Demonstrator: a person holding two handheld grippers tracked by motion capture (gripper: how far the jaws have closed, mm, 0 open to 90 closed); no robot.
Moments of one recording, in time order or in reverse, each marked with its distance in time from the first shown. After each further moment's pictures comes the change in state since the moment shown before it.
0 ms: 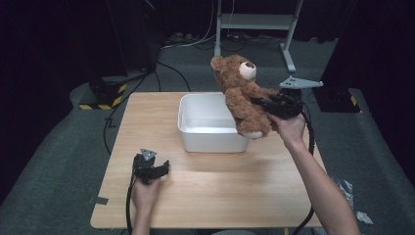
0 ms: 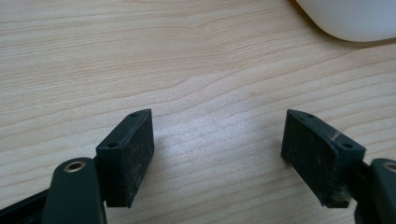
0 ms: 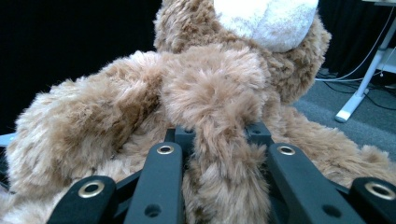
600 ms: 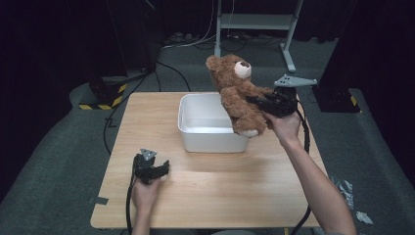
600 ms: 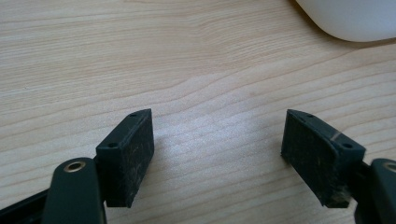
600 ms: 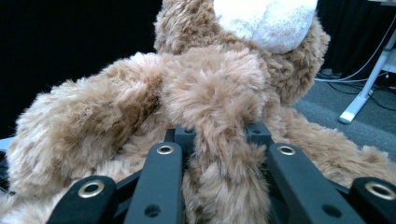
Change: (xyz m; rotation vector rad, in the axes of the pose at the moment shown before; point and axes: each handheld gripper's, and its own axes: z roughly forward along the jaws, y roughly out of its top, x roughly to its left) left arm 0.000 0.000 0.000 0.000 0.000 0.000; right arm 0.004 0.005 0.011 0.003 0.008 -0.004
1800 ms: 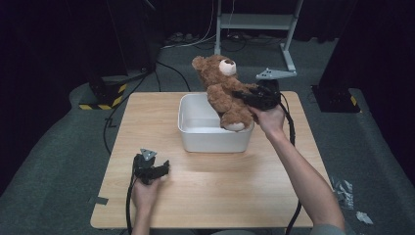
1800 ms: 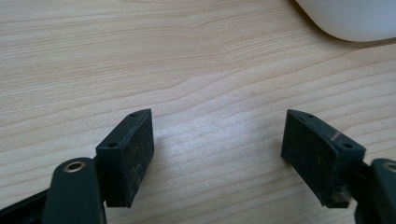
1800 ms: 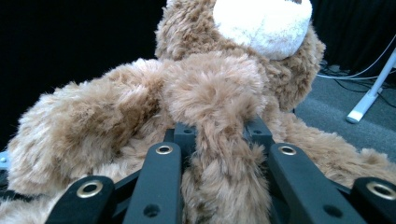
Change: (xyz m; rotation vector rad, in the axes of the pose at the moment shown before) left arm 0.000 0.000 0.000 0.000 0.000 0.000; right arm 0.013 0.017 0.039 0.033 0.008 -0.007
